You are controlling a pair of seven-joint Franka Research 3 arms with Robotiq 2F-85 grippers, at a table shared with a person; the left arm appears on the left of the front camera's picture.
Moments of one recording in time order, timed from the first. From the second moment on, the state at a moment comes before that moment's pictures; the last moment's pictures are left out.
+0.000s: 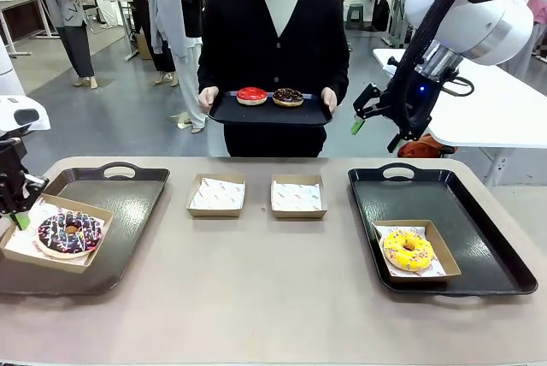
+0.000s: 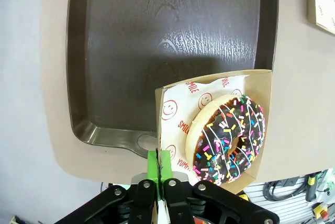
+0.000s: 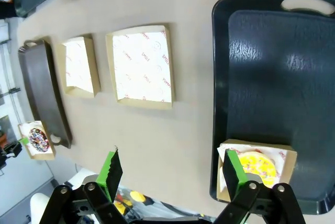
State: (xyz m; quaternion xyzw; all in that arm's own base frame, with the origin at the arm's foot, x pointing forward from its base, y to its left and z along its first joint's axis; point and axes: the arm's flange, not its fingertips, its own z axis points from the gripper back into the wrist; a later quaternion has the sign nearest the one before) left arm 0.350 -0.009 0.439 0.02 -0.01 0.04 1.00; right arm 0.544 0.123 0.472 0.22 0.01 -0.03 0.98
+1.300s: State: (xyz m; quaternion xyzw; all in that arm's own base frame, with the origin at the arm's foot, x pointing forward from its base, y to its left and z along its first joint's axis) left arm 0.371 -0.006 0.407 0.02 0.02 0.00 1.00; right arm 0.614 0.240 0.402 0.09 -0.01 0.00 1.00
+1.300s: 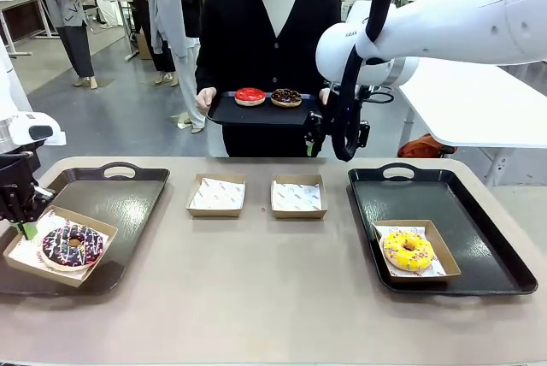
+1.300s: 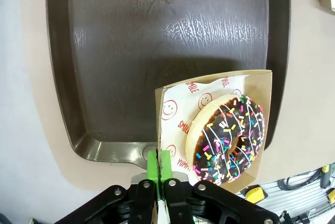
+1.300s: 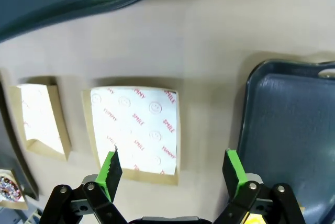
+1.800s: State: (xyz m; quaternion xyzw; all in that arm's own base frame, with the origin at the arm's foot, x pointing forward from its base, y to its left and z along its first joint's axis) left arm 0.380 -0.006 0.395 0.02 0.03 0.00 1.00; right arm 0.604 0.244 0.355 0.07 0.01 0.00 1.00
